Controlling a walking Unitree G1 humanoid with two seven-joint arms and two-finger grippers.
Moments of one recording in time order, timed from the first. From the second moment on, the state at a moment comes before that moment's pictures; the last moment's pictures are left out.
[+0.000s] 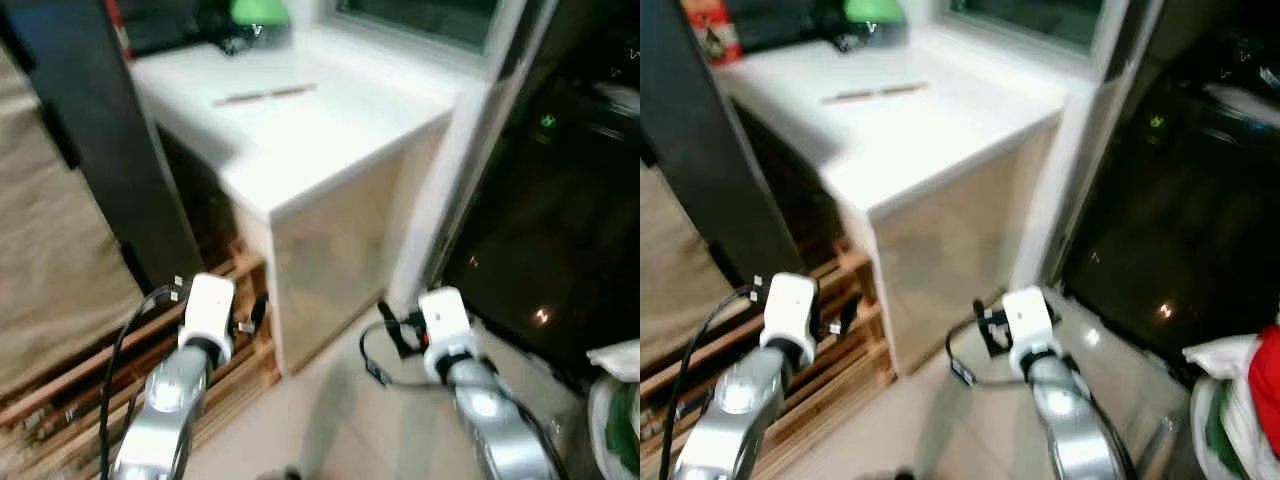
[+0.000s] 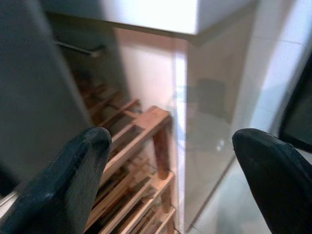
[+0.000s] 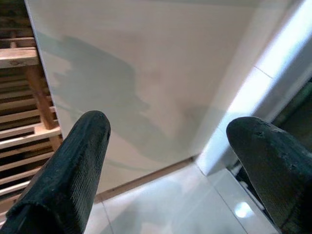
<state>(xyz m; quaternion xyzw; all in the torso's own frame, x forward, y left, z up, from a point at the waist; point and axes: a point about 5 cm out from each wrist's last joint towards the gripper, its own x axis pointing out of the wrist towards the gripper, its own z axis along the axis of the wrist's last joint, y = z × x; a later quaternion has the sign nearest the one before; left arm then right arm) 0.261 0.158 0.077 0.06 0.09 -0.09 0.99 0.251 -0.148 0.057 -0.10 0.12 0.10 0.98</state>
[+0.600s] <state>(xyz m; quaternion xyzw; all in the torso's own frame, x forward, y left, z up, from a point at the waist) 0.263 0.156 0.079 0.06 0.09 -0.10 0.99 0.245 -0.159 0.052 -0.02 0.14 0.05 0.99</state>
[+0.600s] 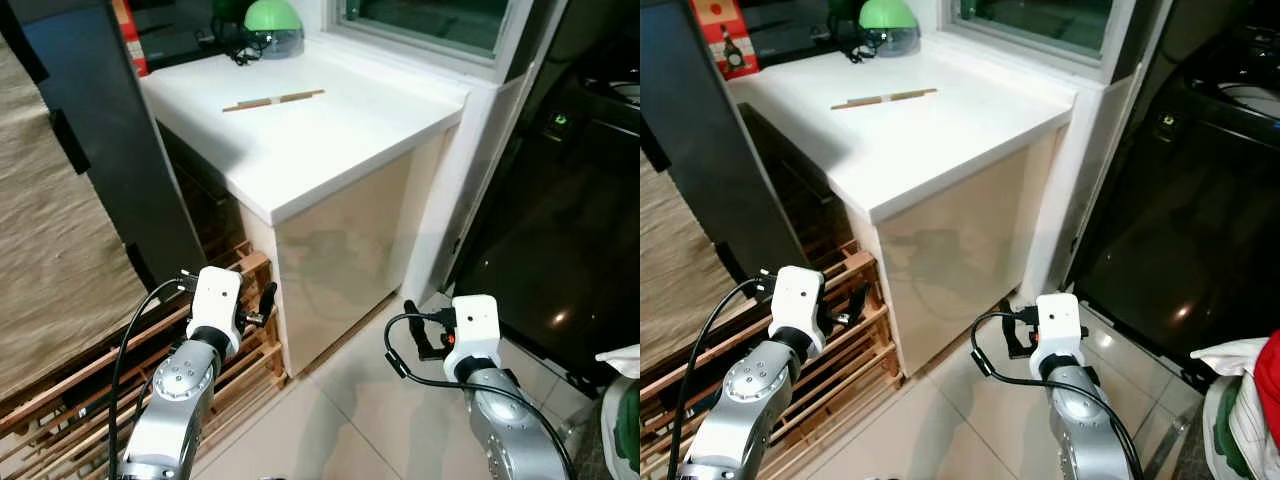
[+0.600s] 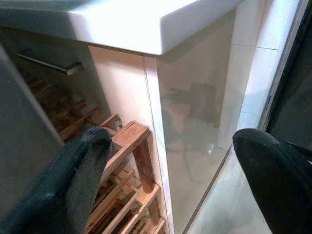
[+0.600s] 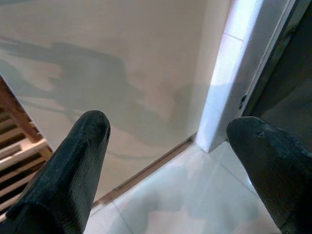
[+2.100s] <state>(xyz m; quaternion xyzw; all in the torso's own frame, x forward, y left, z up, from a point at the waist) 0.264 0.157 0.078 0.06 0.09 -0.09 0.99 0.251 -0.153 0.062 0.00 0.12 0.06 0.99</state>
